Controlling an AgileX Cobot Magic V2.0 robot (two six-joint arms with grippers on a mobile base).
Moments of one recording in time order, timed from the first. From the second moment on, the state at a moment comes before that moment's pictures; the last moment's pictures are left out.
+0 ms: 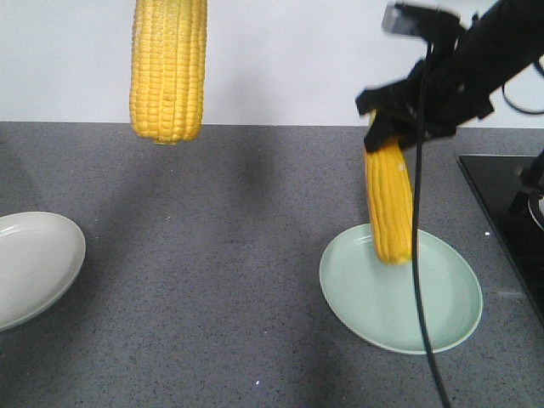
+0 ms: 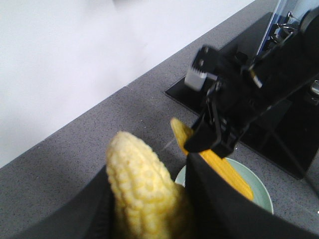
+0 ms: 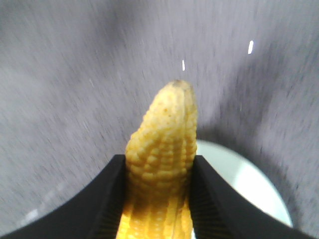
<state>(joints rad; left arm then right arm) -0.40 1.72 -2.38 -0.45 1.28 0.26 0.18 1.77 -1.78 0.31 1.27 -0.10</state>
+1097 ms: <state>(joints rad) -0.40 1.72 -2.38 -0.45 1.28 0.26 0.18 1.77 -1.59 0.29 1.25 -0.21</state>
